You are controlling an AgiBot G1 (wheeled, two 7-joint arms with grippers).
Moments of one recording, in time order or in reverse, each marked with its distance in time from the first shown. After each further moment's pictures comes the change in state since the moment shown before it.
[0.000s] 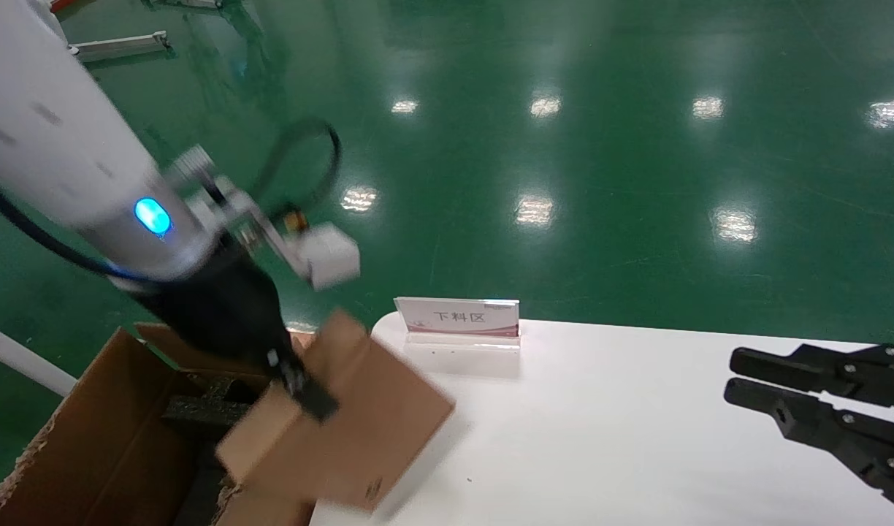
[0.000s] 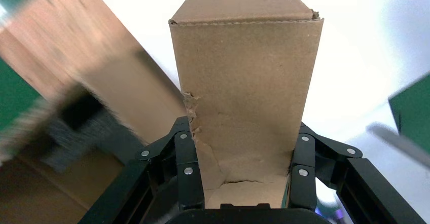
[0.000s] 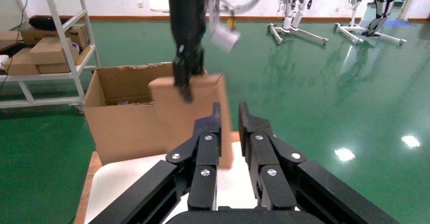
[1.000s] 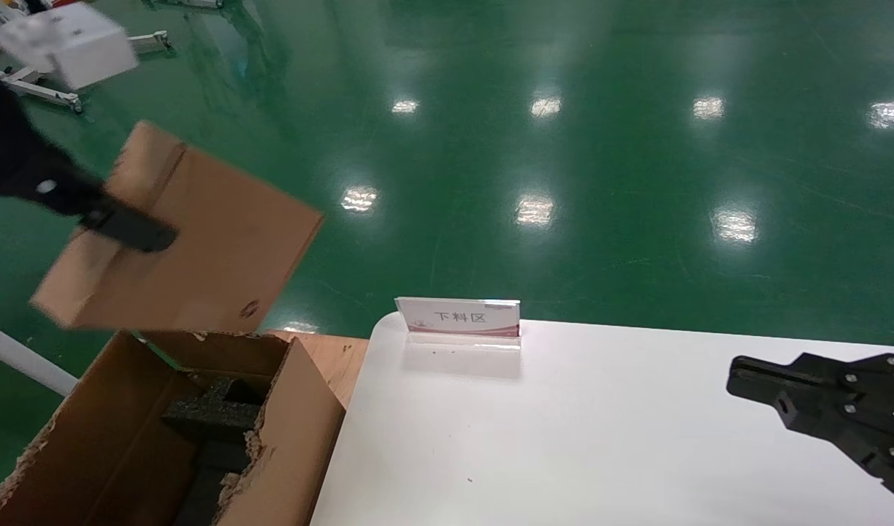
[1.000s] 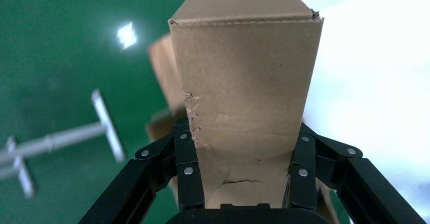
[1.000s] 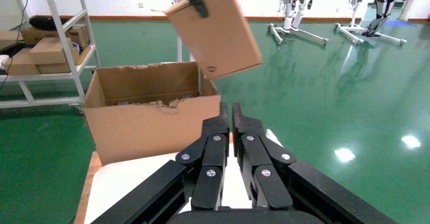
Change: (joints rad) left arm -0.545 -0.047 0.284 -0.035 0.055 0.098 0.018; right arm 0.000 0.000 0.000 0.000 0.000 0.000 0.000
